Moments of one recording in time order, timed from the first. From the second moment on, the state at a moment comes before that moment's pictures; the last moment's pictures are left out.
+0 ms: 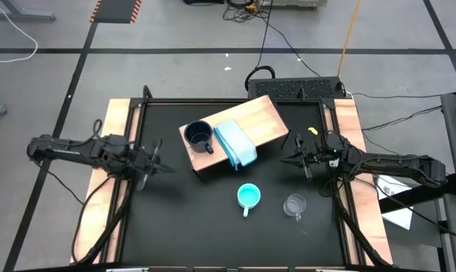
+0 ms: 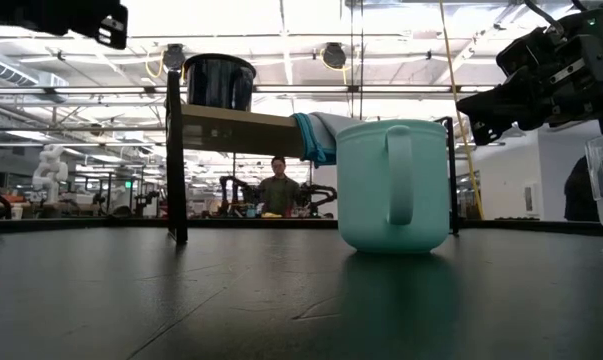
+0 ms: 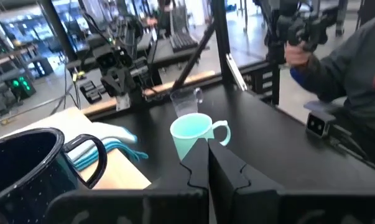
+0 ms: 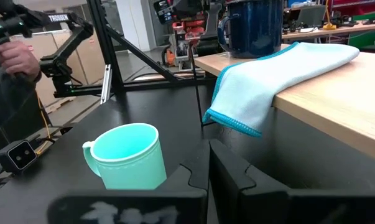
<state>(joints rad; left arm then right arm) -0.11 0.41 0.40 -0.12 0.19 0.22 -0.33 0.54 0.01 0.45 -0.47 0.09</state>
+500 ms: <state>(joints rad) -0.11 0.32 0.20 -0.05 0.13 0.21 -0.33 0.54 0.01 0.45 -0.47 0.09</state>
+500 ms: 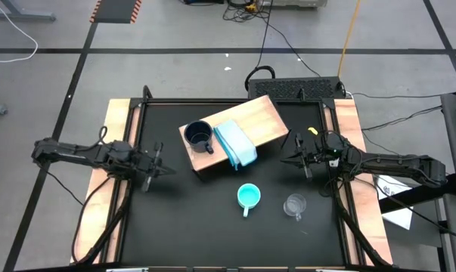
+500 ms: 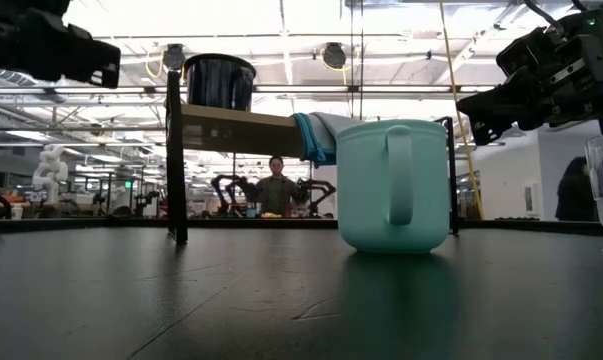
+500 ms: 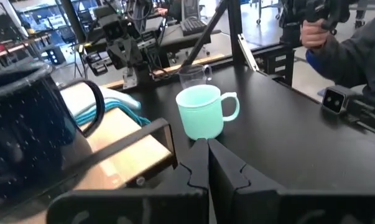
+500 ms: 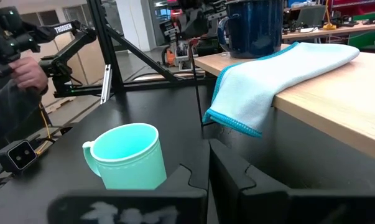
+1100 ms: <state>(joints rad) -0.11 0.32 0.03 0.14 0.18 0.24 -0.33 0.54 0.02 0.45 -0.47 0.09</state>
